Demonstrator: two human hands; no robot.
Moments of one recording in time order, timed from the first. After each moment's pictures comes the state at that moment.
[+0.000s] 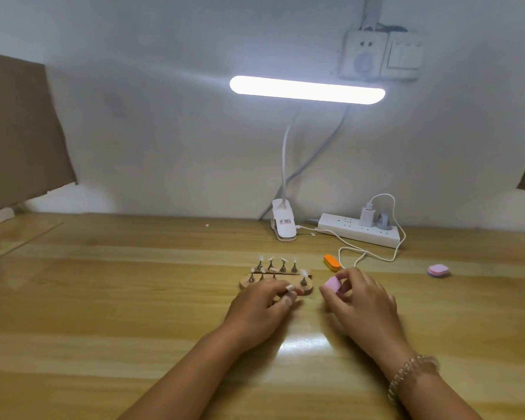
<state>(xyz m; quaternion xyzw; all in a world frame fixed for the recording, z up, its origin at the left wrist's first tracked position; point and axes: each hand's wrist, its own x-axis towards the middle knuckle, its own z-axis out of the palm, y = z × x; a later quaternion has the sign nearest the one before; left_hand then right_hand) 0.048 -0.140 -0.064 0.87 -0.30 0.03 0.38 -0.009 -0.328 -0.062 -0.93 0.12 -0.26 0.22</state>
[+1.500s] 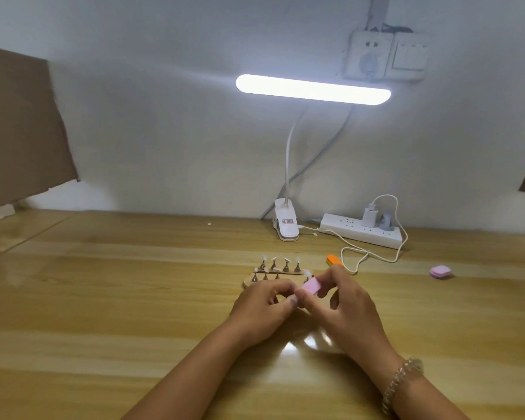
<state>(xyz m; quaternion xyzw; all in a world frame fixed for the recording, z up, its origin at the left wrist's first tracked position) 0.048 -0.137 -0.061 0.84 -0.30 -0.03 0.45 -0.011 -0.301 -0.063 -0.88 -0.01 -0.31 0.36</state>
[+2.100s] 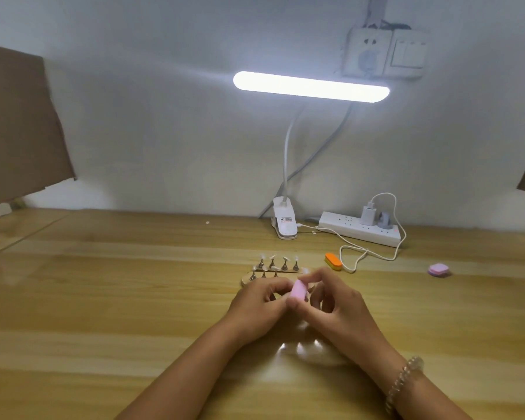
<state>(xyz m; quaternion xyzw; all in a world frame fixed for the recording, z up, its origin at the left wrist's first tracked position) 0.048 -0.136 -0.059 0.81 -0.31 -0.04 0.49 -0.016 -0.297 -0.058 -0.87 -0.07 -0.25 0.42</state>
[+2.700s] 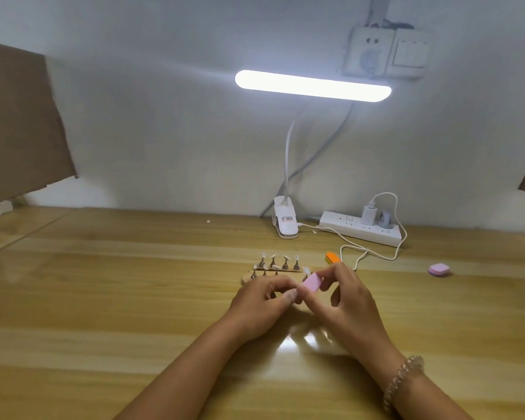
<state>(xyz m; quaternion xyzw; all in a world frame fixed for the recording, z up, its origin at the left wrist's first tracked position) 0.051 -0.136 -0.063 0.82 -0.31 -0.04 0.48 -0.014 -0.302 -0.062 -0.87 -0.03 -0.32 0.37</state>
